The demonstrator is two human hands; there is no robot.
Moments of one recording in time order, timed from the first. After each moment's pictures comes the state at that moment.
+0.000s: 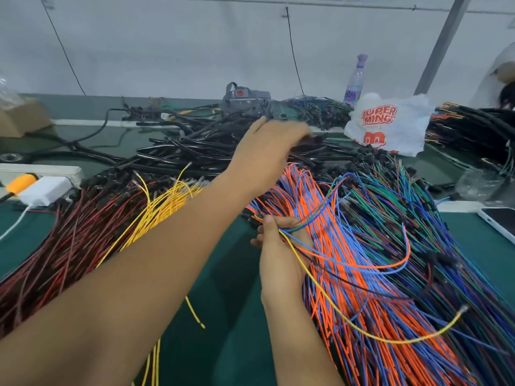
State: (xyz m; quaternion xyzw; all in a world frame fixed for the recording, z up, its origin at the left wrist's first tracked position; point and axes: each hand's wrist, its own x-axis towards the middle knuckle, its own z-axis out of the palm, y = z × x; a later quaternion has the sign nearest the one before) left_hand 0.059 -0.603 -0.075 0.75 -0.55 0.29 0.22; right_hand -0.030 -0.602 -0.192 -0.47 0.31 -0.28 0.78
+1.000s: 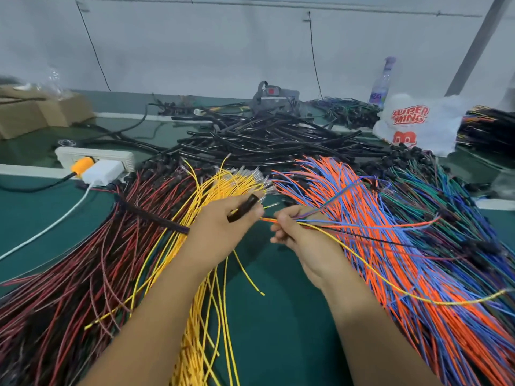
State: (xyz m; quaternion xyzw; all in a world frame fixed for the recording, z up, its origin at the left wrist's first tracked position) left_hand 0.029 -0.431 -0.169 0.78 -0.33 -0.04 0.54; right_hand -0.056 -0.568 -0.179 -0.60 0.11 -0.22 0.76
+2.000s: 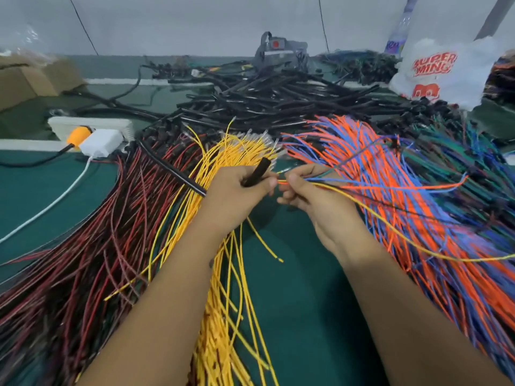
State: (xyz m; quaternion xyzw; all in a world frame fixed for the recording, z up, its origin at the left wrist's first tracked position) left_hand 0.030 -0.434 -0.169 0.76 -0.30 -0.08 0.57; right_hand -0.051 -0.558 -0.179 -0.59 0.10 -0.24 0.76
